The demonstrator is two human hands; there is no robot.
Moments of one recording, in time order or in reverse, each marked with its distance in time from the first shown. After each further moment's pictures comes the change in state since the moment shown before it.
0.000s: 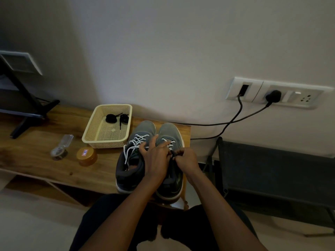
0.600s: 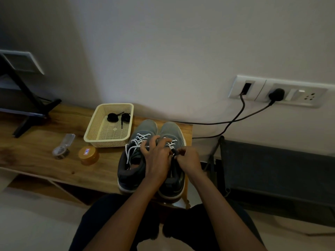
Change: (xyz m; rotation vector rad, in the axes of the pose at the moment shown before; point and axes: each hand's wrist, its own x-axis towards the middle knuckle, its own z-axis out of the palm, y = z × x) left_hand -0.004 -0.005 0.004 0.079 0.109 0.090; right_hand 0.000 0.002 0.001 -0.056 0.027 -0.063
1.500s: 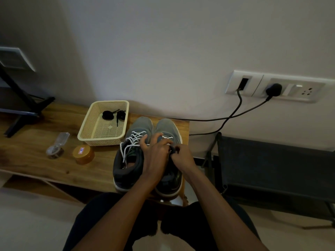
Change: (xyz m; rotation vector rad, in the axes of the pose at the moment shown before) left_hand 0.005 0.002 -0.003 0.040 -0.061 0.009; right_hand -0.001 -0.006 0.002 0.050 -0.075 0.052
